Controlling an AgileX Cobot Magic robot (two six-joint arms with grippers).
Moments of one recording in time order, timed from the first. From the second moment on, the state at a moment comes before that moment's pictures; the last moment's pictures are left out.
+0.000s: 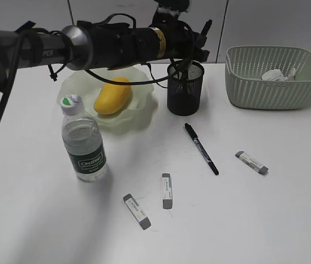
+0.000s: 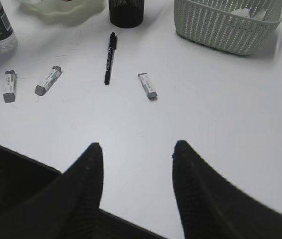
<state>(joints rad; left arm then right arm) -0.59 2.42 -1.95 1.10 -0.27 -1.00 0.44 0.04 -0.51 -0.01 1.03 -0.01</state>
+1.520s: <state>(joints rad) -0.78 0.55 -0.71 0.21 0.90 -0.25 0.44 0.04 -0.51 -0.01 1.03 -0.01</state>
